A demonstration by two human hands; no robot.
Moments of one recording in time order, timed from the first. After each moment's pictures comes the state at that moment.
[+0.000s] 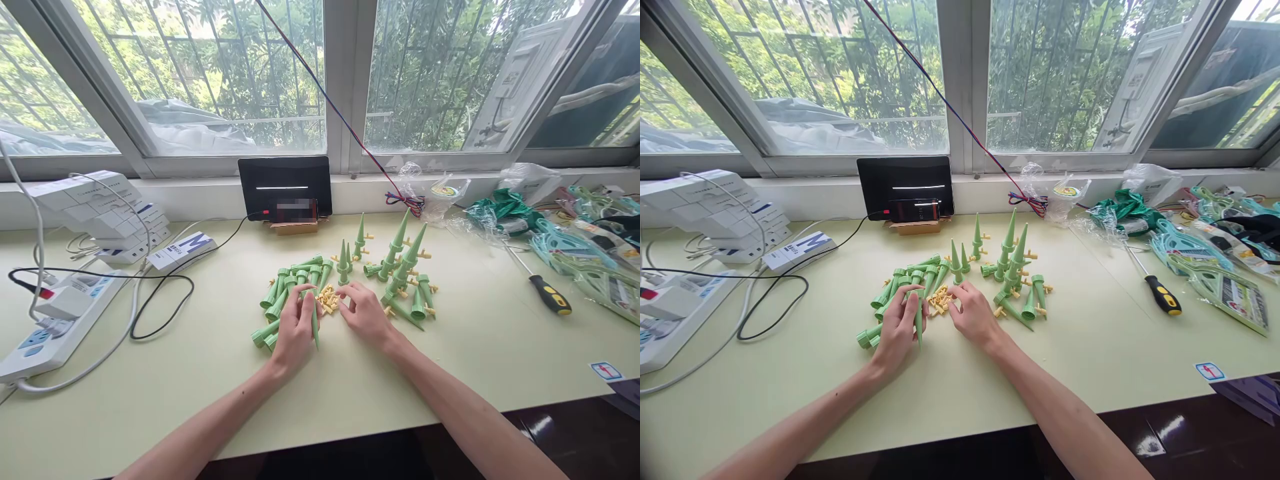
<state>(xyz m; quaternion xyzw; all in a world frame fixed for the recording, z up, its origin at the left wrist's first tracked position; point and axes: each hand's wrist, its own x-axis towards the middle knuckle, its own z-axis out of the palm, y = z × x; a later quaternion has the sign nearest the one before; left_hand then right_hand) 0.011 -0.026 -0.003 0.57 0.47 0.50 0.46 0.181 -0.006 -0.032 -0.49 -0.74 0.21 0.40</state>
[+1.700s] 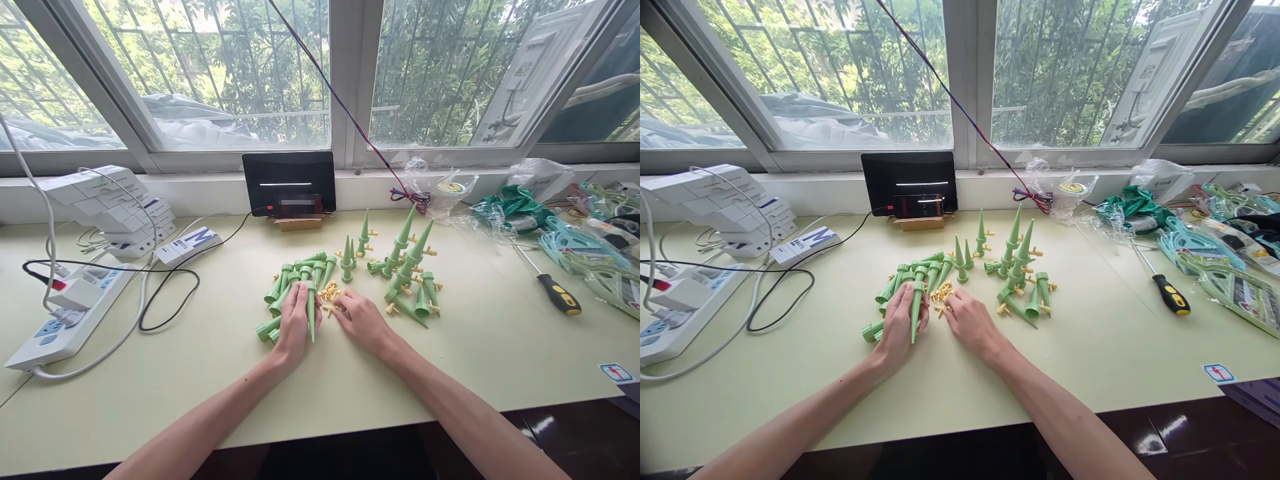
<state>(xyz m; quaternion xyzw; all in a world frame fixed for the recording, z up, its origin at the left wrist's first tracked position) 0.013 -0.022 -0.005 0.48 0.43 0.54 0.54 0.171 -0.020 -0.035 -0.51 -0.79 0.18 0.29</state>
